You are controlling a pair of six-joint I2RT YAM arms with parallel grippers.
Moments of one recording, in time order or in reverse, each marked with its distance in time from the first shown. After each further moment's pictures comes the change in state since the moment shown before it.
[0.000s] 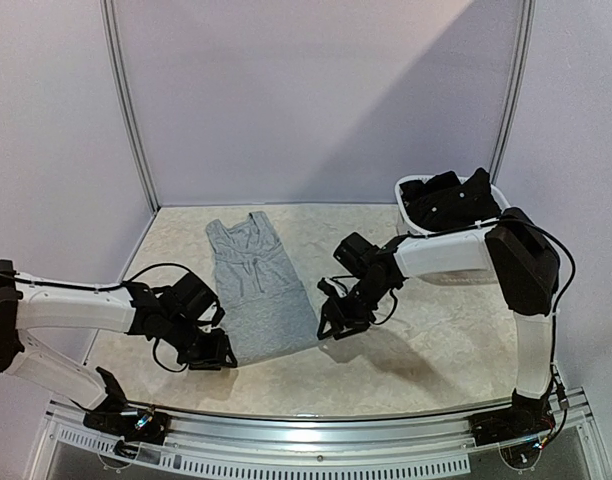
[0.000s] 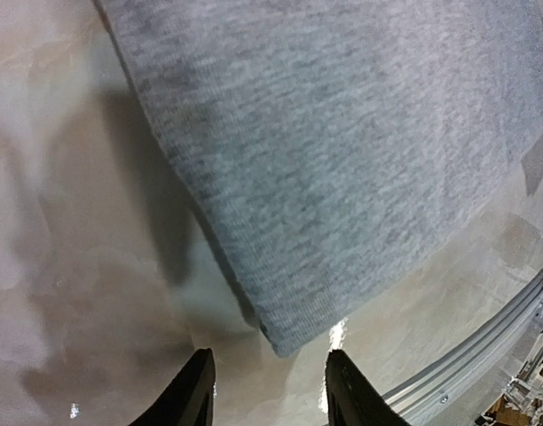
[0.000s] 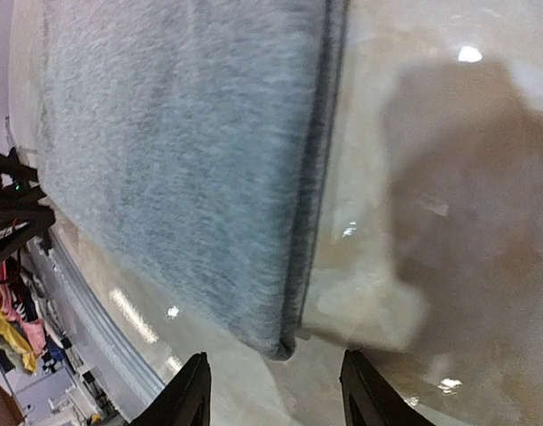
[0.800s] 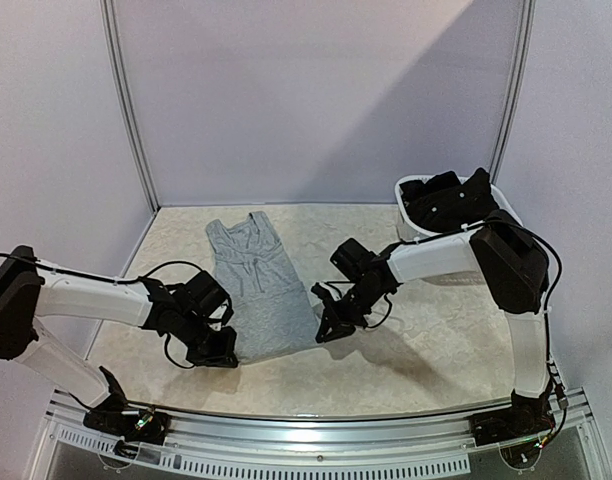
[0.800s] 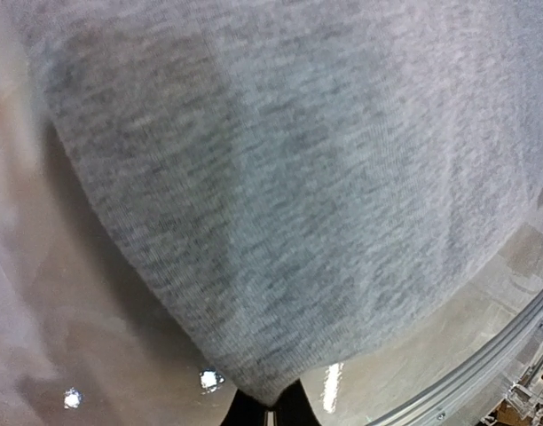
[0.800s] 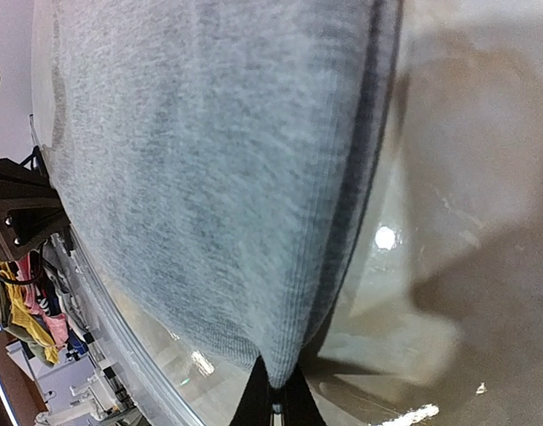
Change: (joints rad) left arm -0.004 0.133 0.055 0.047 0.002 0.004; right arm 0.000 0.071 0.002 0.104 -0.109 0.032
